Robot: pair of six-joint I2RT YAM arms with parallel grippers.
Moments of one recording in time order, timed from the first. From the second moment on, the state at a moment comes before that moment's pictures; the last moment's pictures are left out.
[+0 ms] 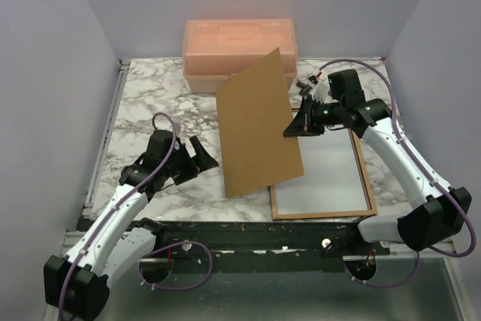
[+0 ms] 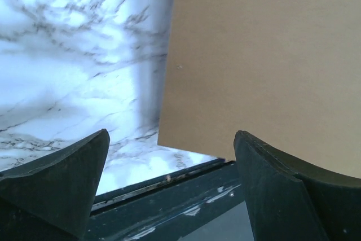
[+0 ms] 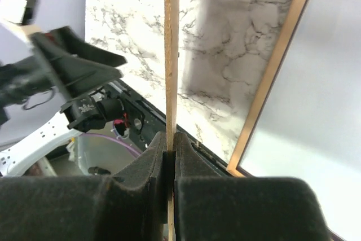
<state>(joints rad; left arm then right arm) -0.36 0.87 0.57 -0.53 0.28 -0.83 0.37 1.33 1.25 -0.74 -0.61 0.50</state>
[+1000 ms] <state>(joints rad) -0.44 0.94 1.18 -0.81 0.20 -0.80 0.57 1.60 1.93 -1.38 -0.14 0.42</state>
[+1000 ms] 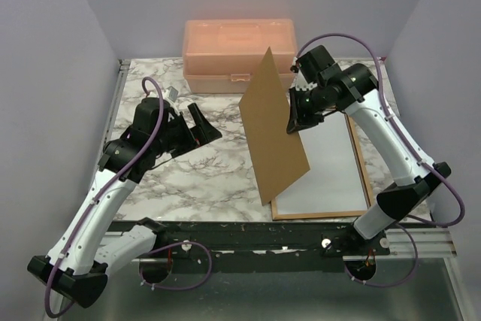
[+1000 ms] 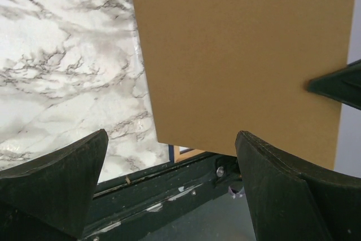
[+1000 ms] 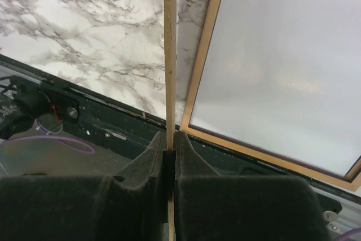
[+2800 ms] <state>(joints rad) -0.44 0.96 1.10 -0.81 0.18 -0.79 0.72 1.56 1.88 -1.40 0.20 0.58</state>
